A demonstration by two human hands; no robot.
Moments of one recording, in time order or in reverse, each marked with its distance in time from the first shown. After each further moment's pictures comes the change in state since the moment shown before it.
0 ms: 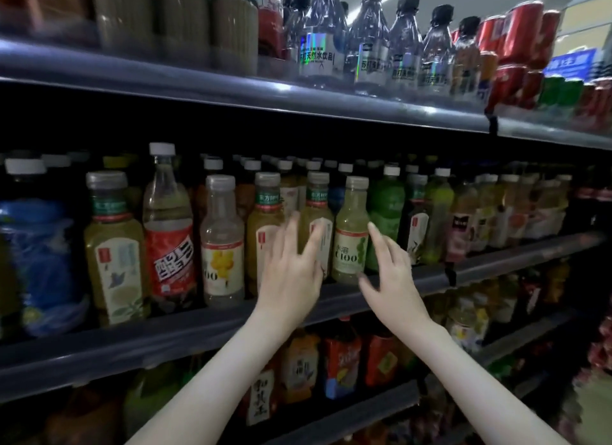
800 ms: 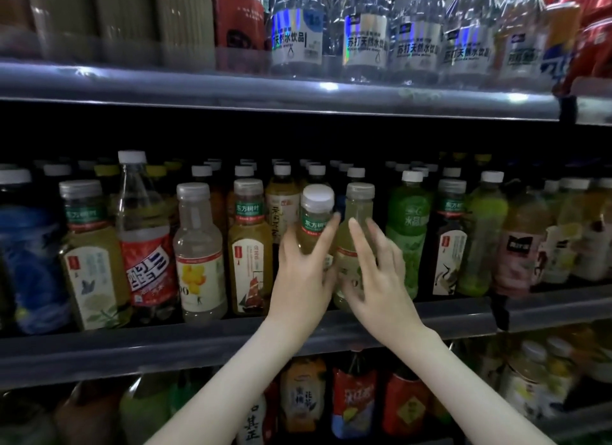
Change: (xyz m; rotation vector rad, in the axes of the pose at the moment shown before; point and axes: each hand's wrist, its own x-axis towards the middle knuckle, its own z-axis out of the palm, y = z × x) left_hand 0.038 0.038 0.048 -0.197 0.054 -0.162; right_hand 0.056 0.045 0.028 0.100 0.093 -0.394
